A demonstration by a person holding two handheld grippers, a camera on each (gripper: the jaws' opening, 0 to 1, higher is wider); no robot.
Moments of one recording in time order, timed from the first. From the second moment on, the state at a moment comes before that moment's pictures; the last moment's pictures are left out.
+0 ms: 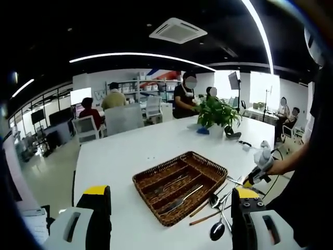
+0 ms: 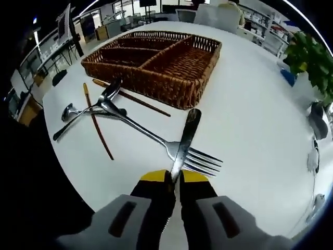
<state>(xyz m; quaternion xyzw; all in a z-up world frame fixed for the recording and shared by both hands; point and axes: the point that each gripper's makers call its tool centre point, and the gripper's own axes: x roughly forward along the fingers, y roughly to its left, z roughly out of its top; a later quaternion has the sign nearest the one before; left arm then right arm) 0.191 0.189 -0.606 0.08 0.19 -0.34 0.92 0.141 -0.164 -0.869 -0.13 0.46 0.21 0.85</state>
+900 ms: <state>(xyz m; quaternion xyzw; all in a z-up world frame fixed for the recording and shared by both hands) 0.193 0.198 -0.607 0.08 0.19 -0.34 0.92 0.130 -0.165 -0.866 -0.04 0.46 0.21 0.86</state>
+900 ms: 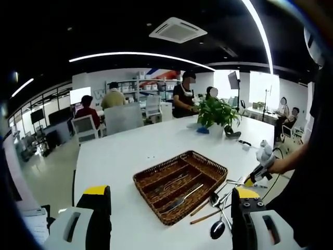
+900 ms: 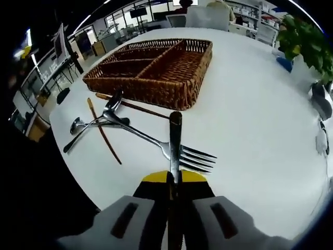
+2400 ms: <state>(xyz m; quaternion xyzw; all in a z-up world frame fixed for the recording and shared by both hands) 0.198 0.204 -0.609 0.07 0.20 -0.32 0.92 0.165 -0.090 -0.863 -0.03 0.48 0.31 0.82</state>
